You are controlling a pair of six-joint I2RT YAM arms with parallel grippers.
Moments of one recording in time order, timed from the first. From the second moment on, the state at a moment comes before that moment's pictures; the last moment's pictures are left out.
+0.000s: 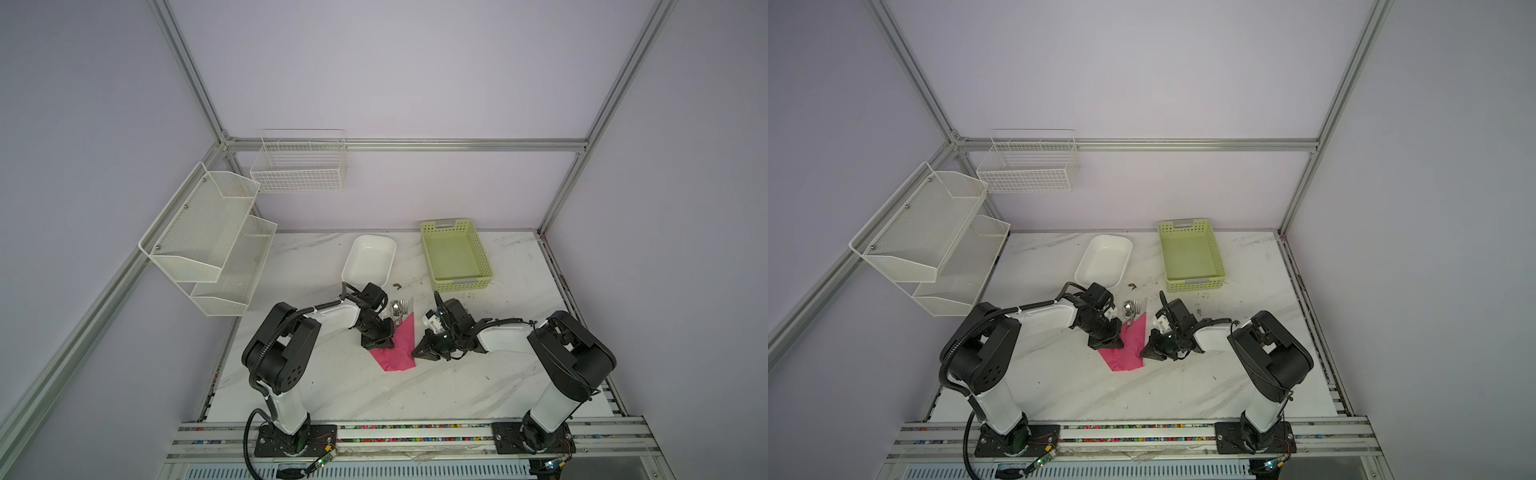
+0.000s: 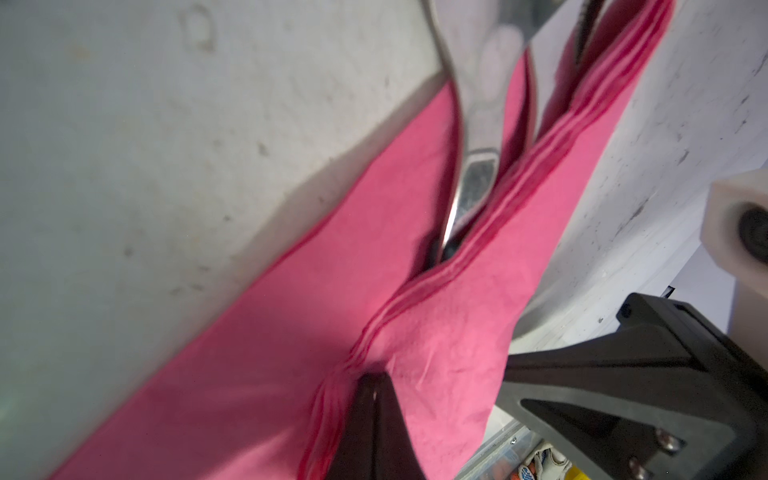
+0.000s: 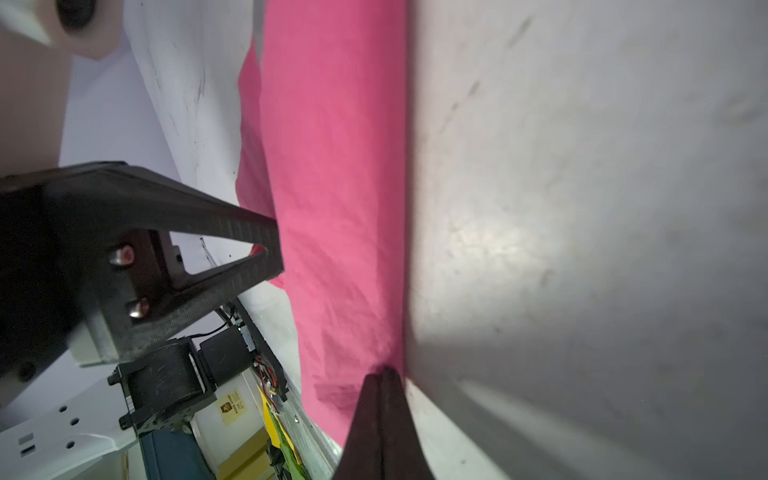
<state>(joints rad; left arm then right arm) -0.53 1.78 1.01 -0.55 0.47 -0.67 0.64 1.69 0.71 -0.01 -0.66 0.86</state>
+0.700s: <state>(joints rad) -0.53 1.78 1.01 -0.55 0.47 -0.67 0.60 1.78 0.83 -0.02 -0.64 0.83</state>
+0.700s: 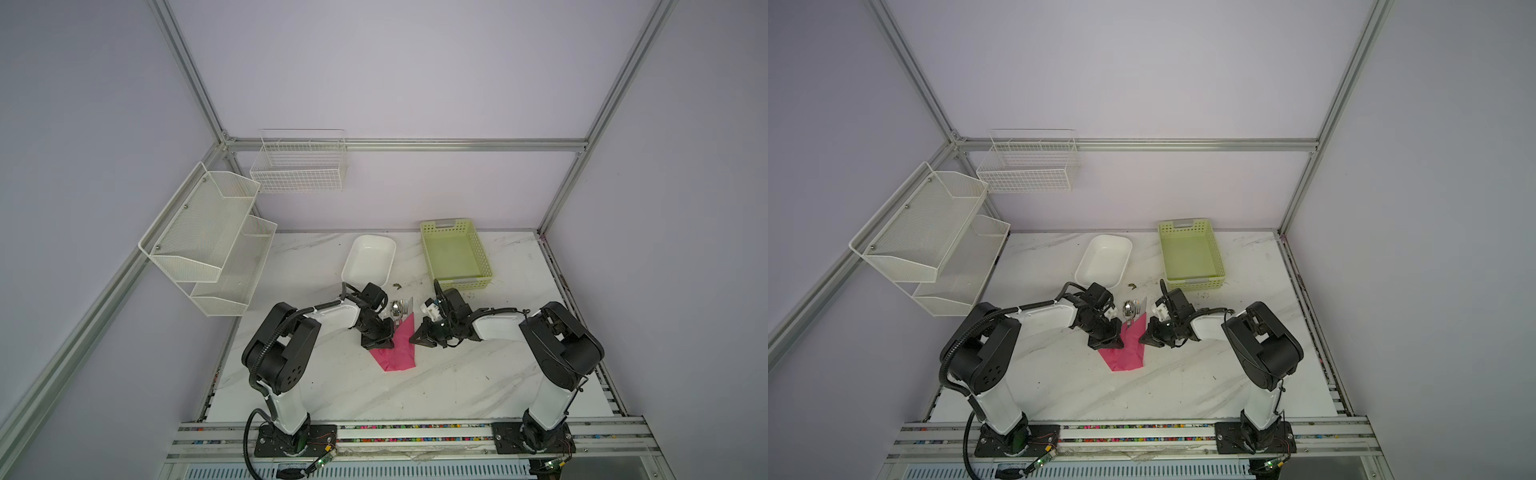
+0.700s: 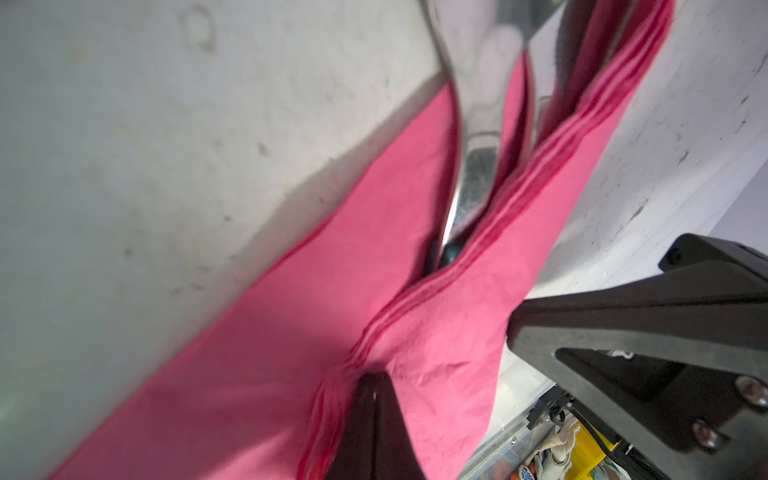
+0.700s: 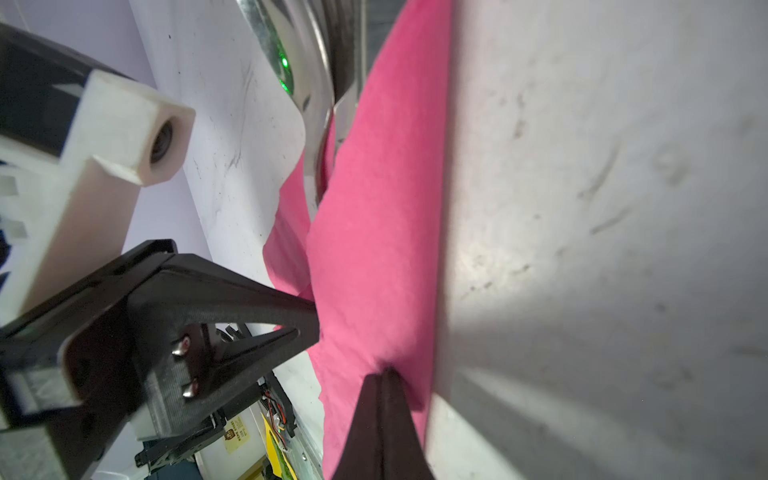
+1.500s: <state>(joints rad) -0.53 1.78 1.01 -0.55 0.47 -0.67 0.54 1.86 0.95 -0.10 -0.59 0.75</state>
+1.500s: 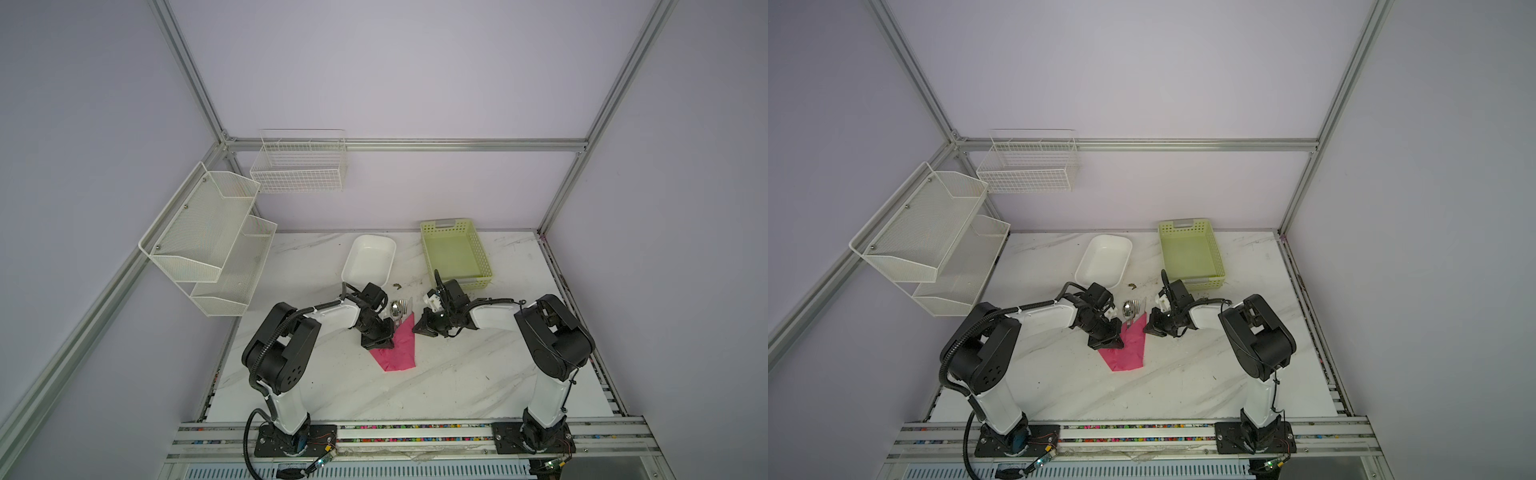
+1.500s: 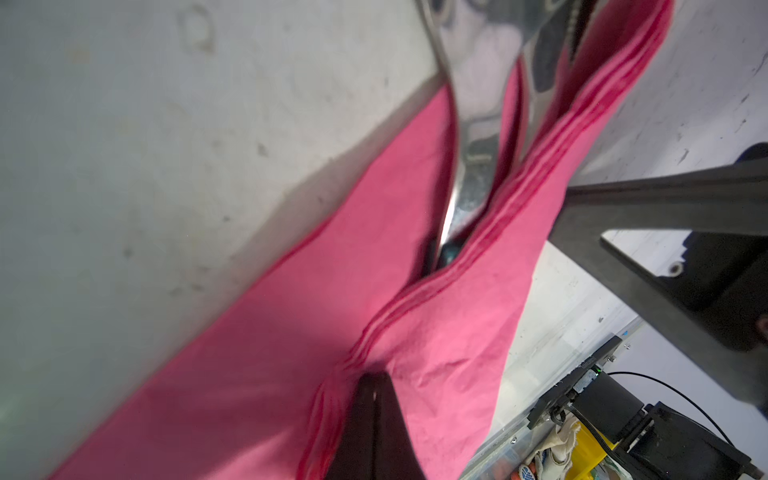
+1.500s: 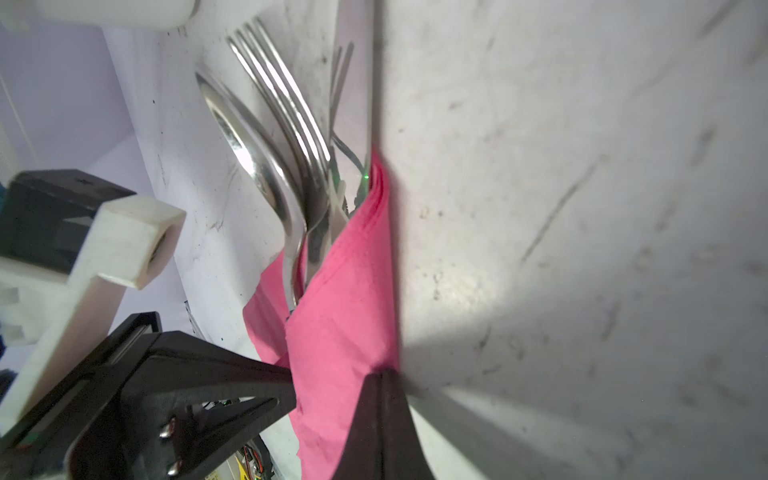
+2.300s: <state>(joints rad) -0.53 1.78 1.01 -0.55 0.47 -0.67 0.51 1.93 1.06 -0.13 -0.59 0.72</state>
